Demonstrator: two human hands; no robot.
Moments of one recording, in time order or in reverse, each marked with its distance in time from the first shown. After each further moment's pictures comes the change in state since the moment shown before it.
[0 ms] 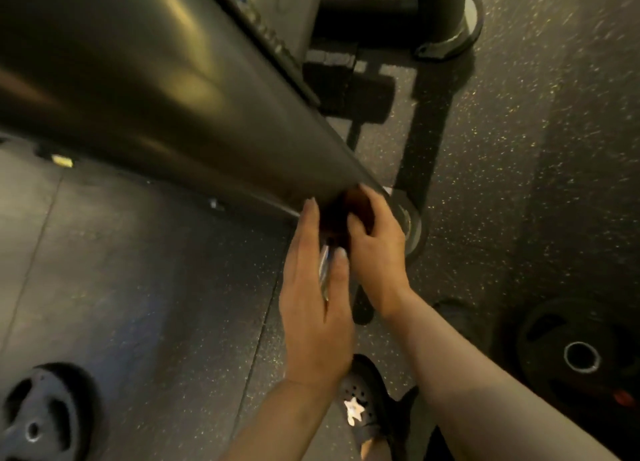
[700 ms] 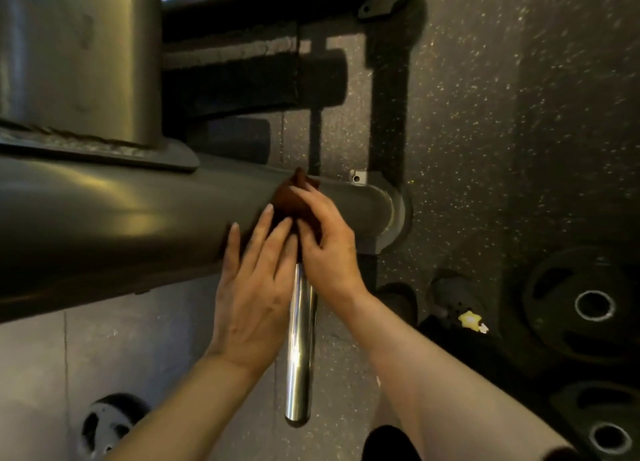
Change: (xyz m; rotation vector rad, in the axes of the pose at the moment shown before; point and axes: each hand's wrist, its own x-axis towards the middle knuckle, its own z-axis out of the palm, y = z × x) left_hand 0.071 -0.018 0.012 1.194 -0.401 0.620; right_hand 0.042 0.016 -0.014 0.245 -0.039 -0.060
